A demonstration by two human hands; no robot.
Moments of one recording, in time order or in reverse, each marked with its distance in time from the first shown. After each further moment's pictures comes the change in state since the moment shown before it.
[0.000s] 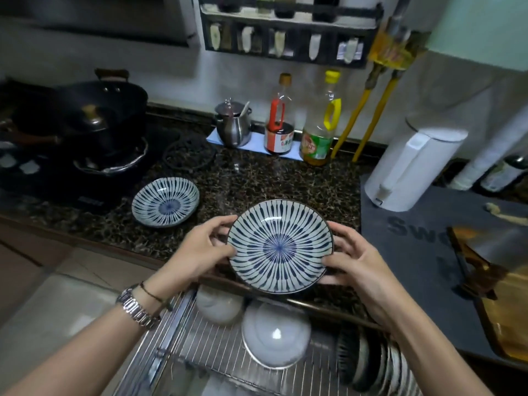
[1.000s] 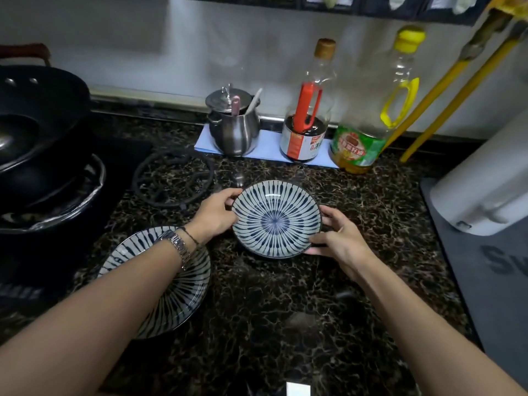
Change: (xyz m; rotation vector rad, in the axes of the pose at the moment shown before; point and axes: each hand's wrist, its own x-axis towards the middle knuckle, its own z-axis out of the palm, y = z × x) left_hand 0.340 -0.100 -0.067 0.223 -0.086 -0.013; right_hand 0.288 0.052 0.083 0.040 0.303 0.182
